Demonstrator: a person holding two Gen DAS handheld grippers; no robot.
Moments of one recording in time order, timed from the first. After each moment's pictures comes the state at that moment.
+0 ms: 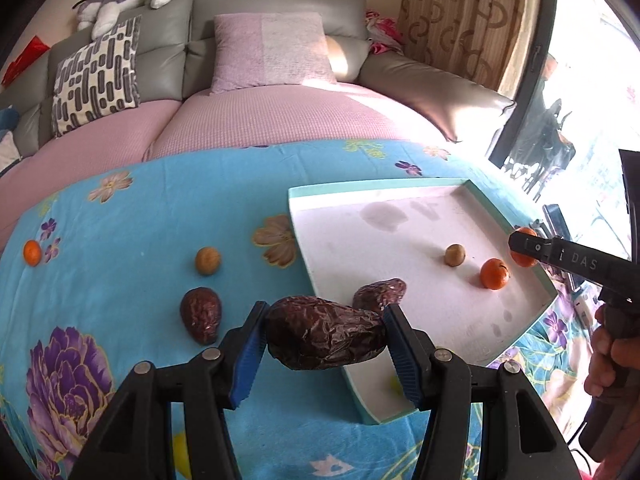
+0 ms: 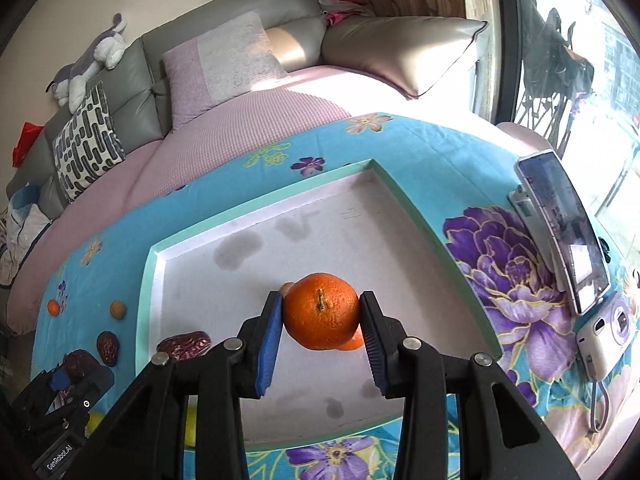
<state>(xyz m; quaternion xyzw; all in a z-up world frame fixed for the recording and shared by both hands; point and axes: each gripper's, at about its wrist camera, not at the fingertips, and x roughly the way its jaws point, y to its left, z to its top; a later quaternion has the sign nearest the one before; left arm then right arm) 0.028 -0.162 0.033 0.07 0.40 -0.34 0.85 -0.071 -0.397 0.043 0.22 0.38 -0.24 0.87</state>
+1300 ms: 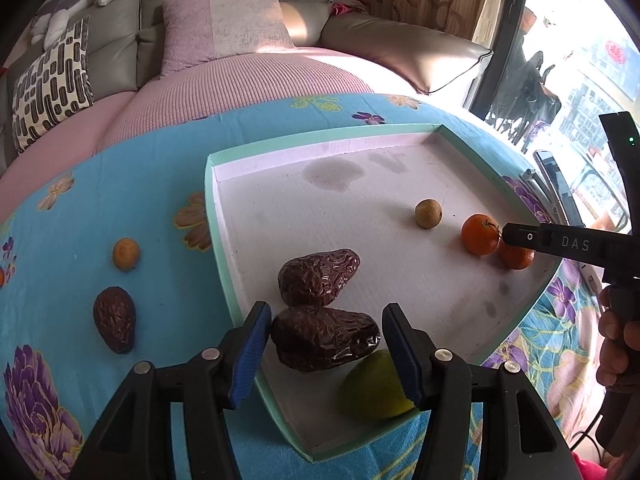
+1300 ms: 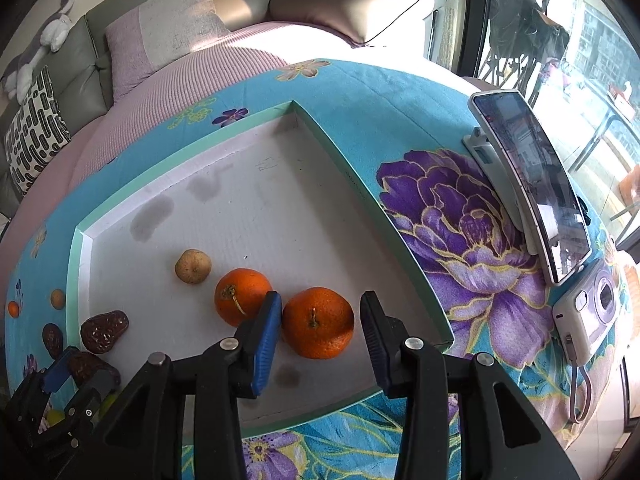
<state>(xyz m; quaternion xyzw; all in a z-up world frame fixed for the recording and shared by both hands) 0.017 -0.217 0.002 0.12 0.44 -0.36 0.81 -0.075 -0.429 0.005 0.24 0.45 -0.28 0.81</state>
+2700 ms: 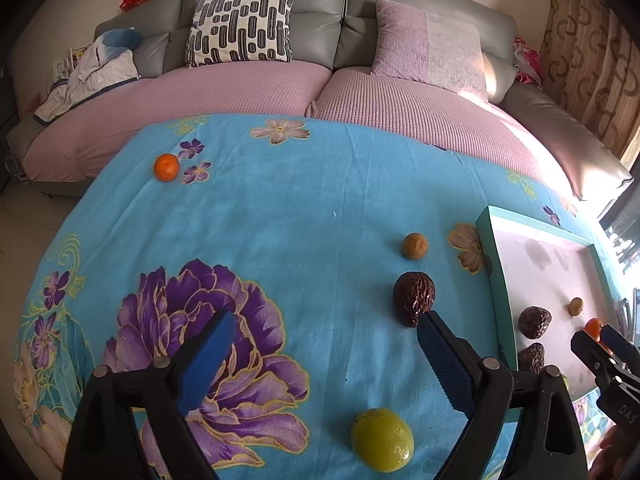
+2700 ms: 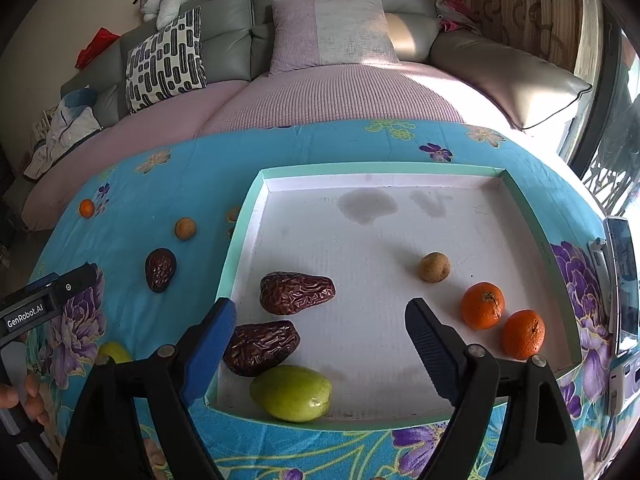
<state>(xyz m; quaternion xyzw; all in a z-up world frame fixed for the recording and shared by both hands) 0.071 -0.042 0.027 0.00 0.45 -0.11 0.88 -0.027 -0.286 0.031 0.10 0.42 -0.10 0.89</state>
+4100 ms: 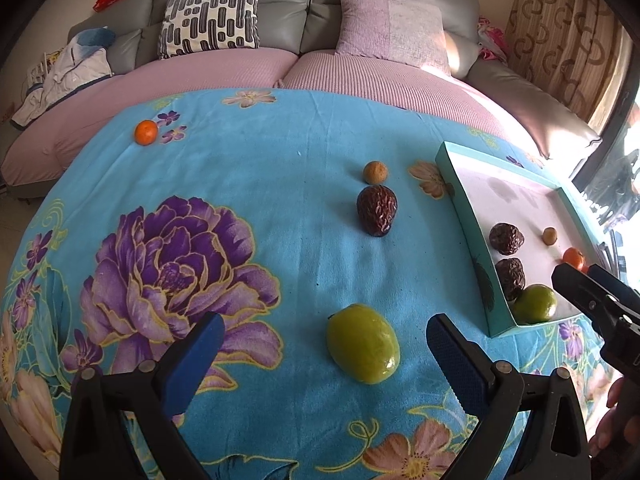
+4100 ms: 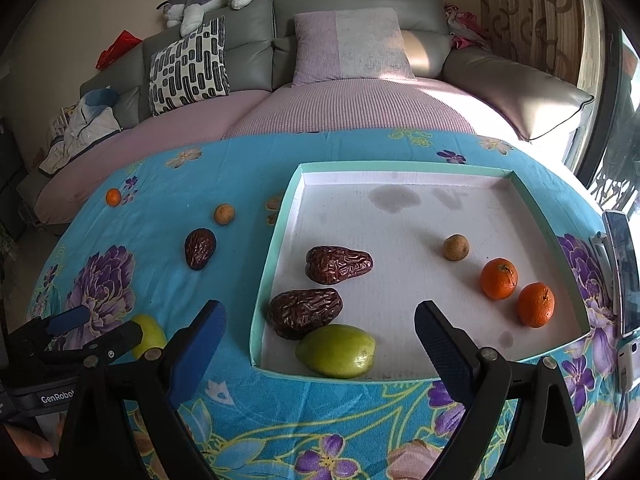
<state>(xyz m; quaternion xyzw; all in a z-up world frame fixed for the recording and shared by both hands) 0.012 -0.044 -0.002 0.01 0.47 -0.17 0.87 -0.057 -0.249 0.033 0.10 0.40 -0.09 0.91</state>
